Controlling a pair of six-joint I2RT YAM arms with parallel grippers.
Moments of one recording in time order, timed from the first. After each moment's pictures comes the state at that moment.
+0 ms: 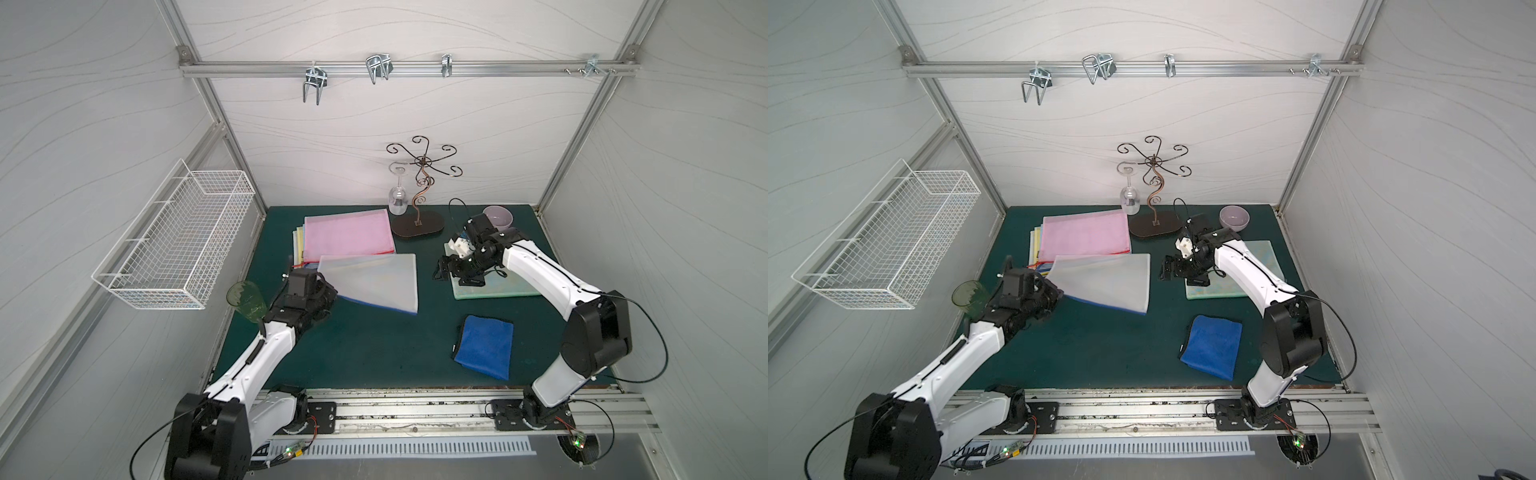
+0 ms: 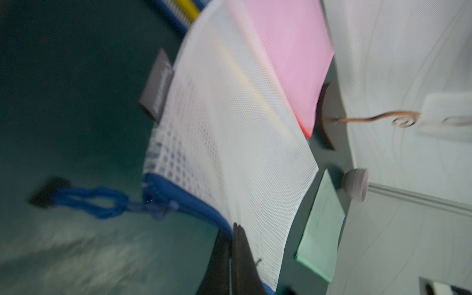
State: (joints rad) left arm -0.22 1.00 0.51 -0.33 0.09 -1.16; right arm 0.47 1.64 1.37 -1.01 -0.39 0.36
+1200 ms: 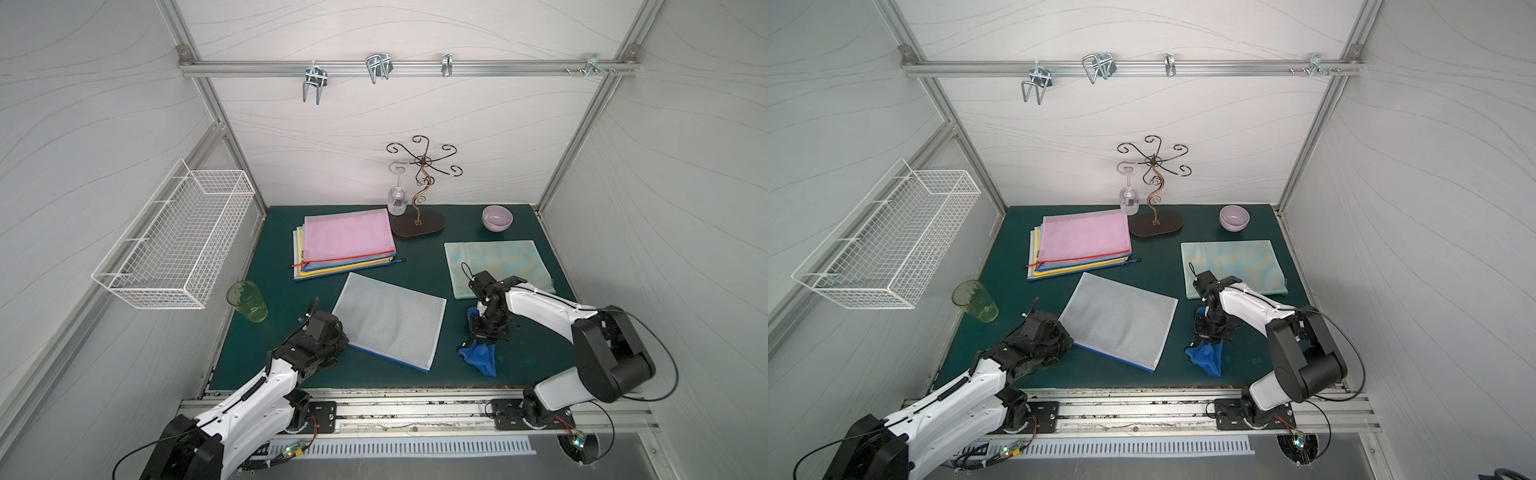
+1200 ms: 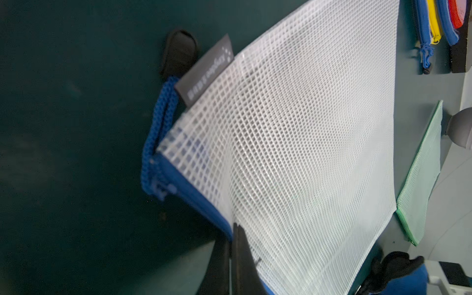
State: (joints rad) left arm -0.45 0.85 0.23 -0.35 0.02 -1.23; right arm 0.53 1.45 0.88 -0.99 -0.15 0.54
